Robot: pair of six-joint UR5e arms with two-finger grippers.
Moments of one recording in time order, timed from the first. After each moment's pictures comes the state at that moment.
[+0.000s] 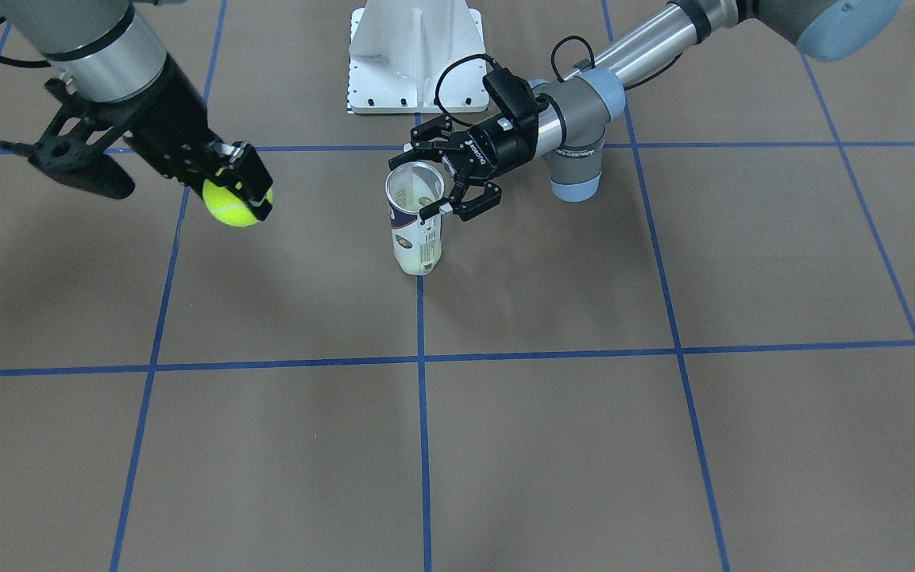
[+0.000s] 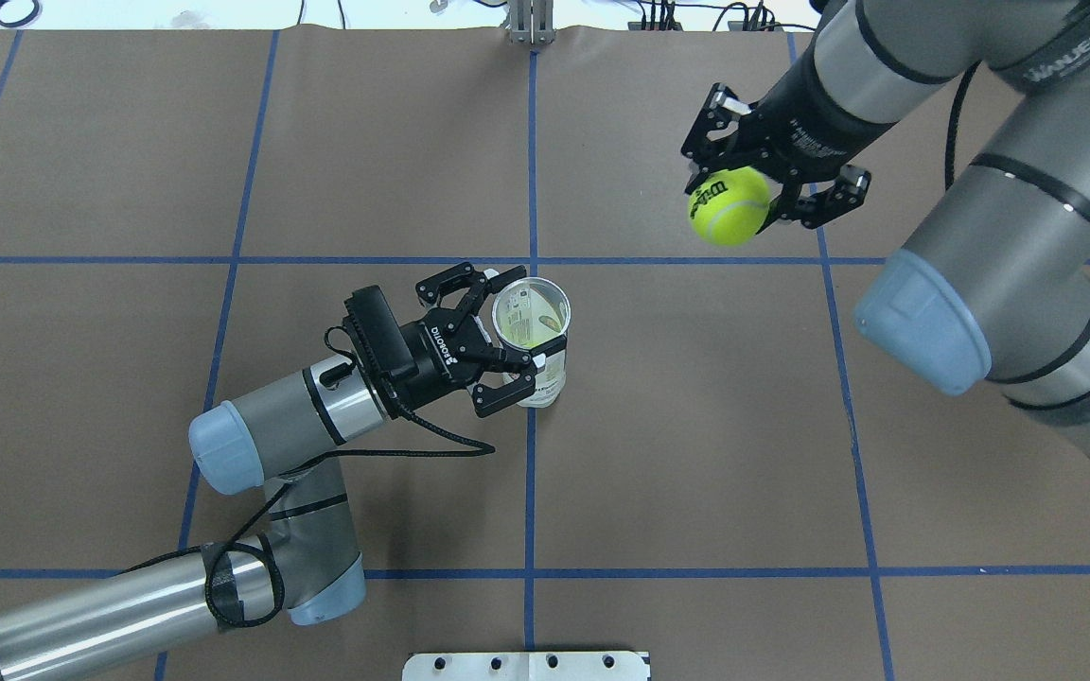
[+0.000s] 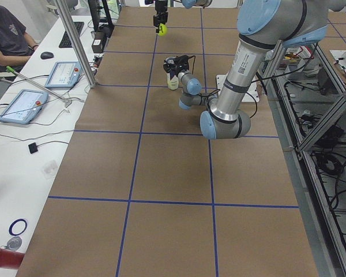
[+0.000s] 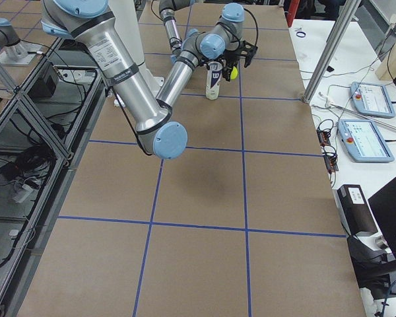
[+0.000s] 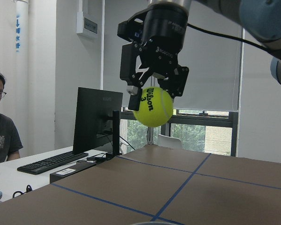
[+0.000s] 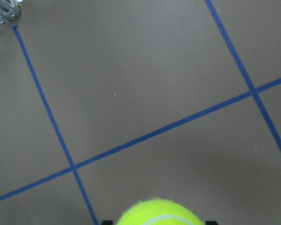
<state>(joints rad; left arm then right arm) -0.37 -2.20 -1.24 -3.51 -1.36 -0.29 0.86 -0.94 2.01 -1.77 2.19 1.50</state>
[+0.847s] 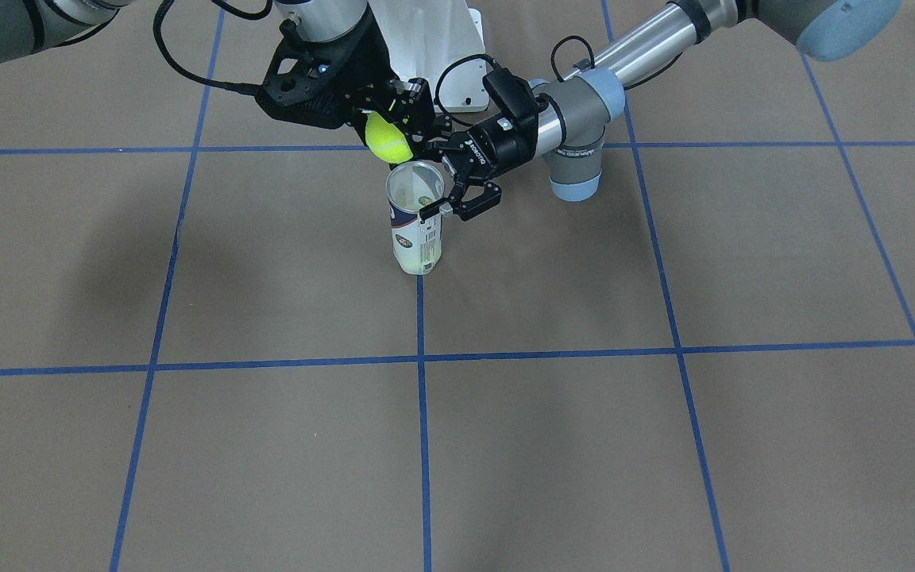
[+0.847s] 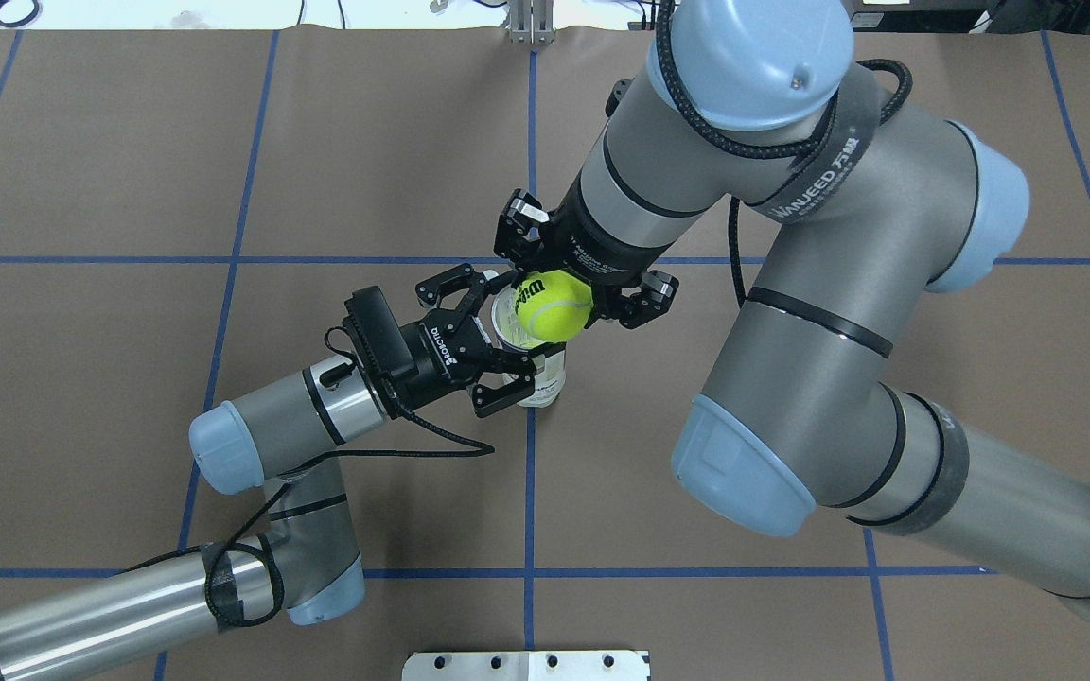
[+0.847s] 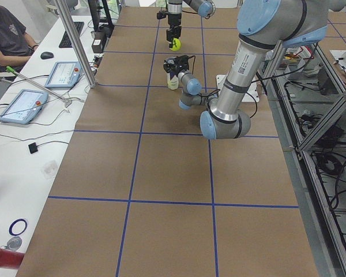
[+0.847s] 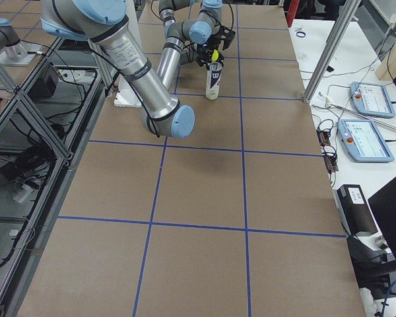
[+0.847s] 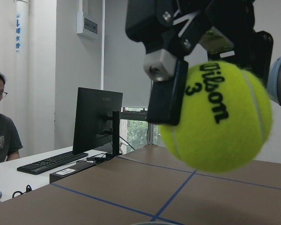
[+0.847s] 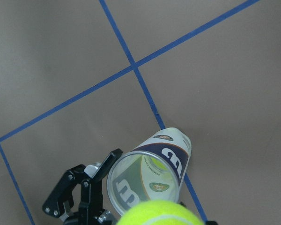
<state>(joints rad) -0.37 -2.20 -1.24 -3.51 -1.36 -0.29 0.63 -0.77 1.93 -1.77 2.06 1.66</state>
